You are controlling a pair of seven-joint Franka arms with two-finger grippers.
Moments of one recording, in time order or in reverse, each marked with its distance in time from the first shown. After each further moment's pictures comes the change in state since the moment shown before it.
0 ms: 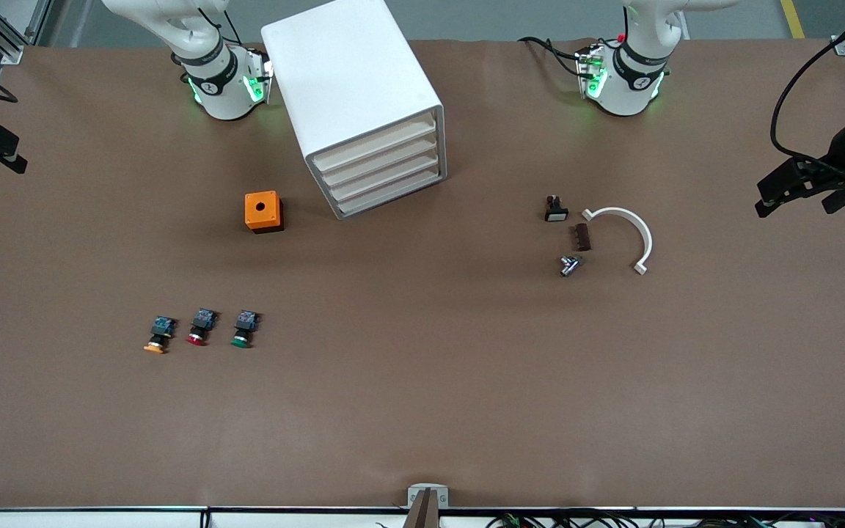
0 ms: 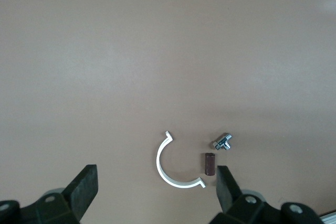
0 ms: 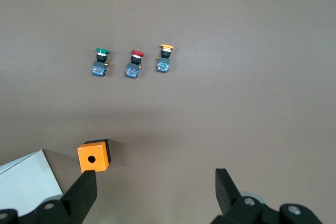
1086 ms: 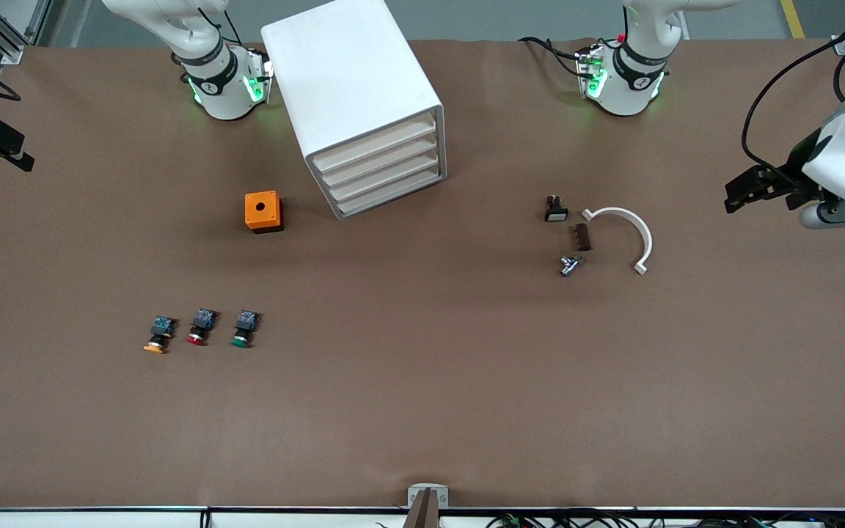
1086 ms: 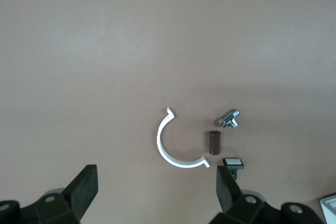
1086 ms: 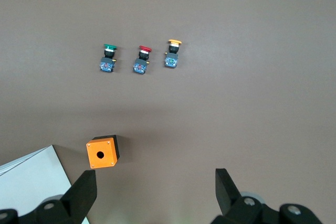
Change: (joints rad) left arm -0.001 -0.022 -0.005 -0.126 0.000 0.002 0.000; right arm -0.002 -0.004 -0.005 -0.007 0.036 -0.014 0.000
